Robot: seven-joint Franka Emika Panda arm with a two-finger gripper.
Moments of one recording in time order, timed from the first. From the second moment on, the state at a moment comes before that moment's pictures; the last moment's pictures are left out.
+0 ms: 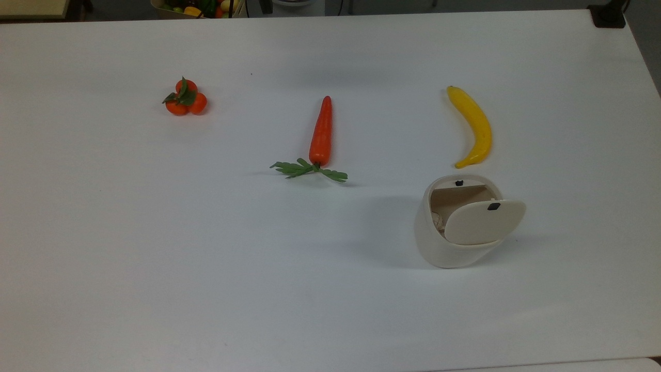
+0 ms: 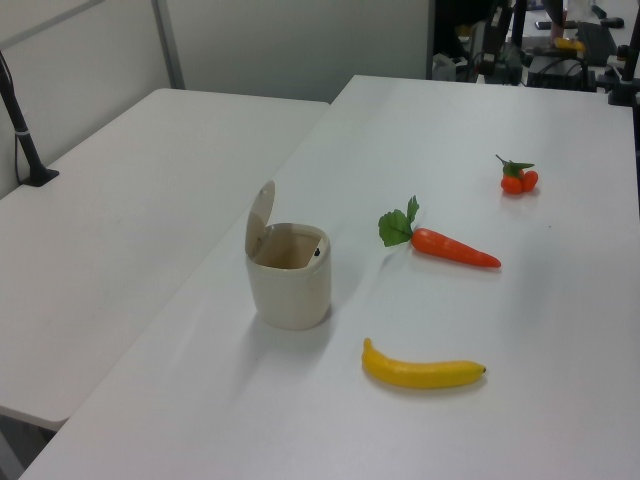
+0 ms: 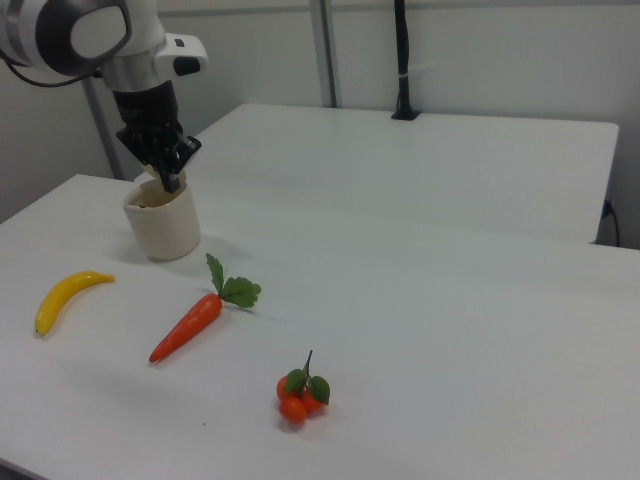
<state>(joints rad) 0.14 -0.08 -0.12 -1.68 0.12 1.73 -0.09</state>
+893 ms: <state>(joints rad) 0.15 -0.01 -0.07 -1.69 0.19 1.90 -0.07</state>
